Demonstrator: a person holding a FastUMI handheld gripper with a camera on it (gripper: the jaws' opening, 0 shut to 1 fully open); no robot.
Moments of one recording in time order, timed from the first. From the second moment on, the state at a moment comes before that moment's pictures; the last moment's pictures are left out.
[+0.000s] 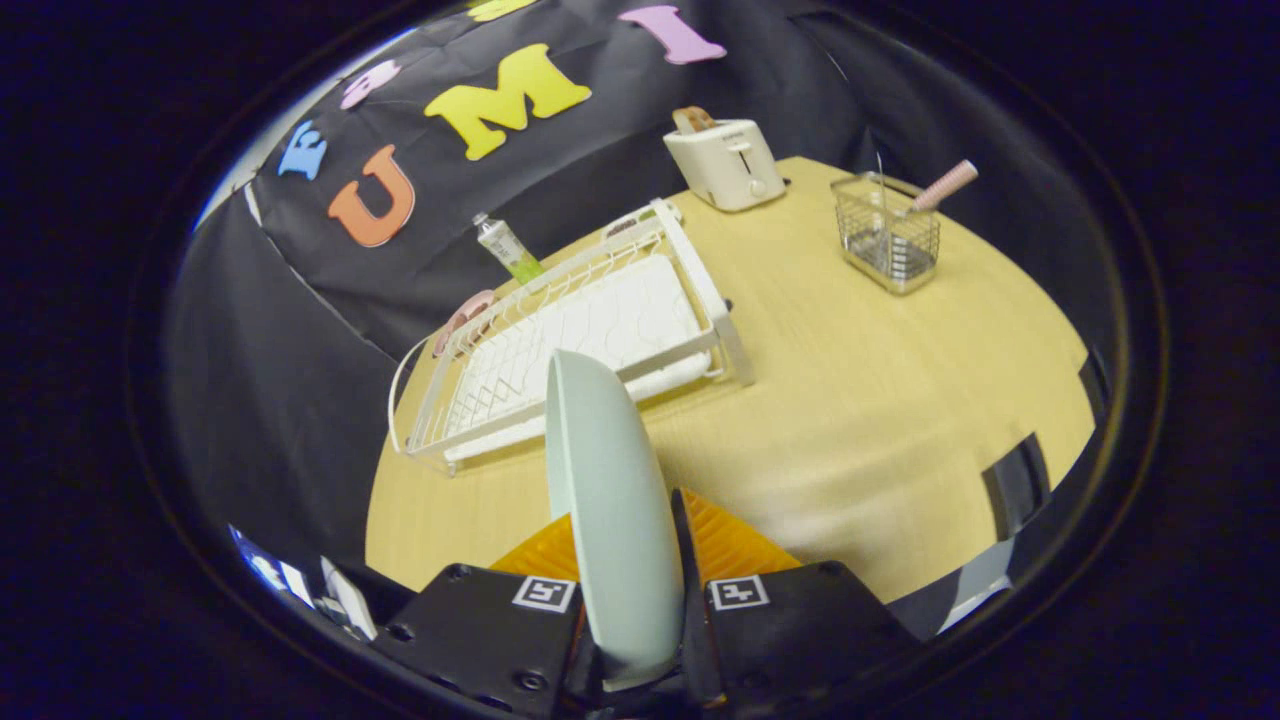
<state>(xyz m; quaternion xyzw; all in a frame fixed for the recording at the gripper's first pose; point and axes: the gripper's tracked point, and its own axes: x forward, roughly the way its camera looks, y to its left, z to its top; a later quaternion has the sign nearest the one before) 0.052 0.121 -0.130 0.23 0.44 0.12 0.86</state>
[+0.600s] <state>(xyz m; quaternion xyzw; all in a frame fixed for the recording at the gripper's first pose) 0.056 0.132 -0.175 0.27 0.47 0.16 0.82</state>
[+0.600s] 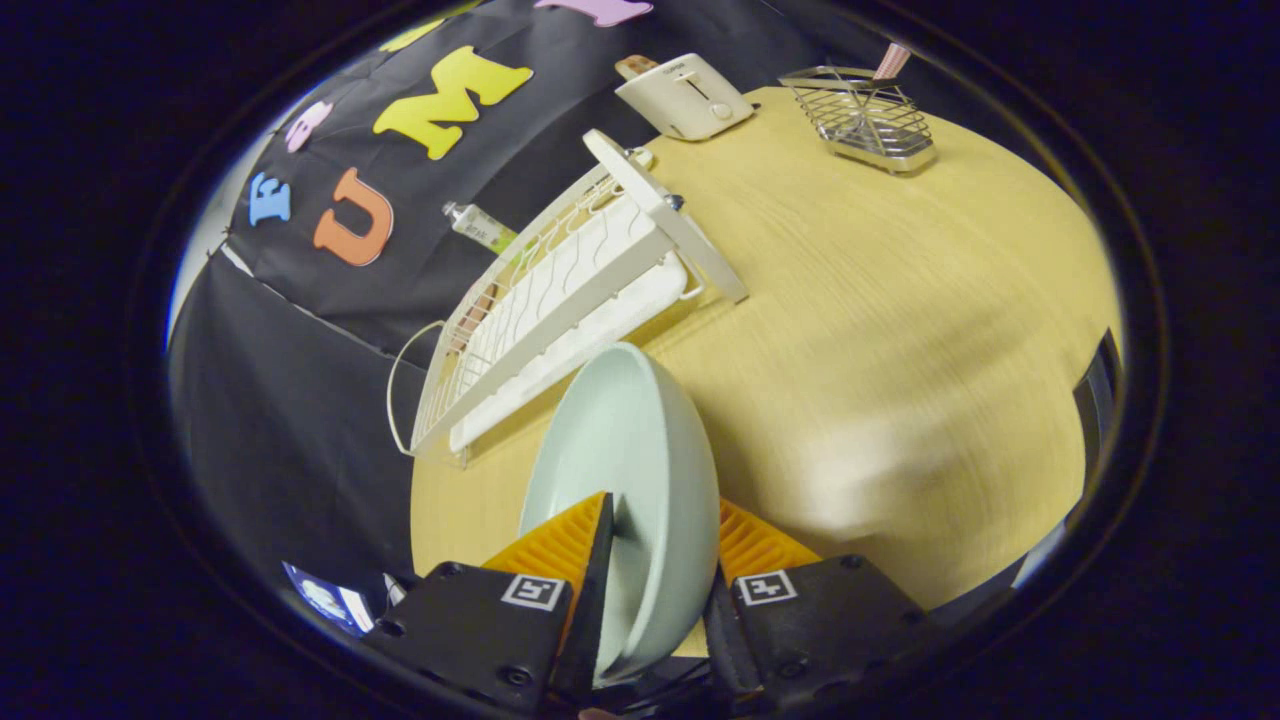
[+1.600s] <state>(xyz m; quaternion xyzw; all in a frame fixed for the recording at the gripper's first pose) 0.065 -0.047 -0.081 0.03 0.15 0.07 0.99</state>
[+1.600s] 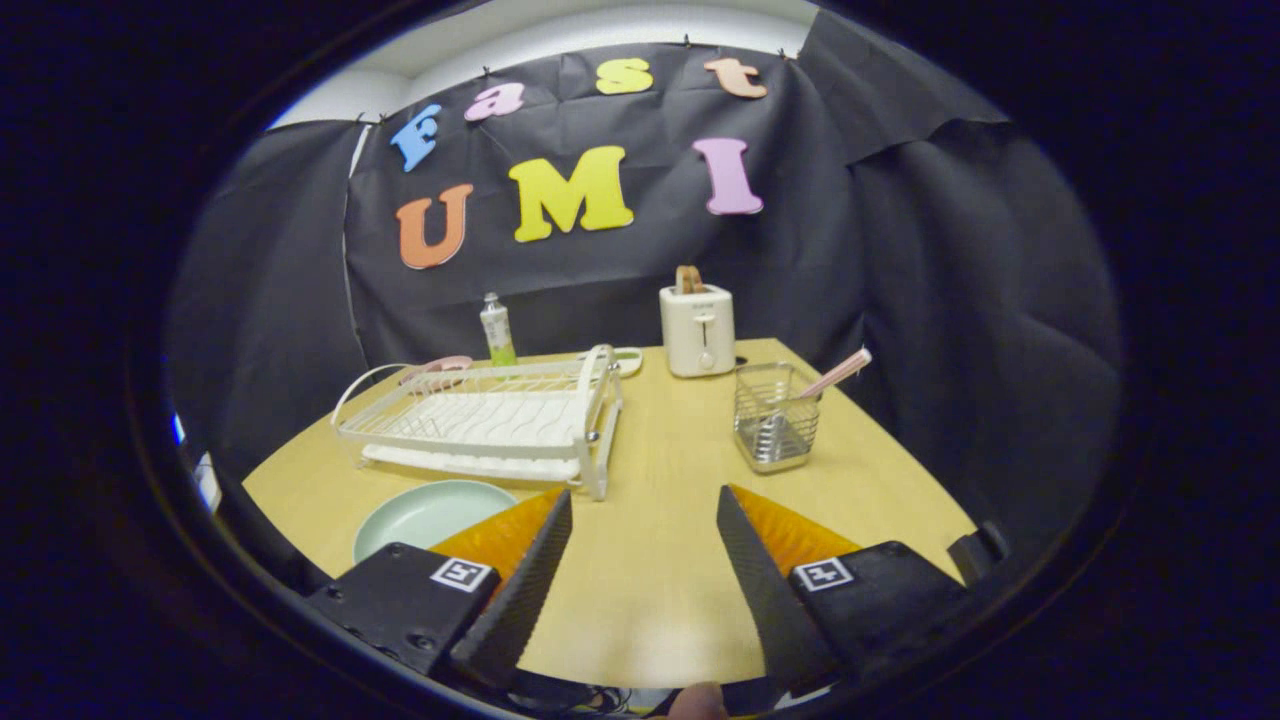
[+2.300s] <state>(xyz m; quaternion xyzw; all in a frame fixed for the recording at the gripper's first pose) 0.214 -0.177 -0.073 0.07 0.10 0.04 0.99</state>
